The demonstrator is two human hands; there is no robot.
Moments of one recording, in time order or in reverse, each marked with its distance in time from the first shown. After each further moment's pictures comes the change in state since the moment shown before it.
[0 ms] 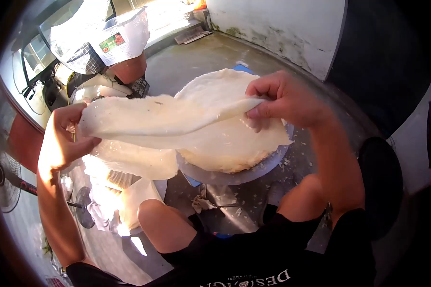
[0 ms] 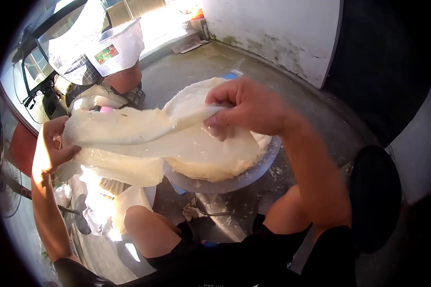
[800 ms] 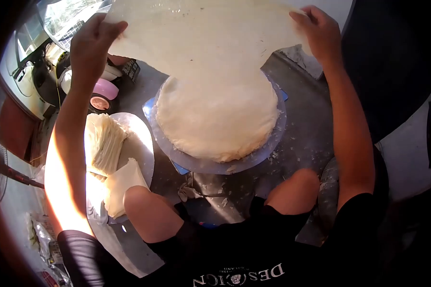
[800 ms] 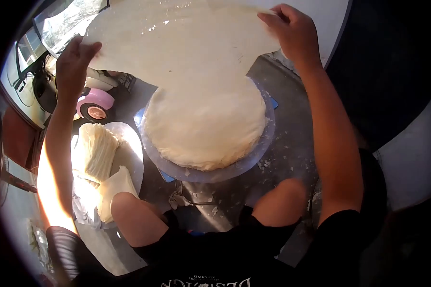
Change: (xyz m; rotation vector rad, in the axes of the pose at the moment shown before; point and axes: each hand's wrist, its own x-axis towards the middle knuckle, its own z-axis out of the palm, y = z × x) left_hand 0.128 -0.051 0.046 0.009 0.655 0.345; right_hand 0.035 0.001 -0.105 -0.677 0.965 -0.392
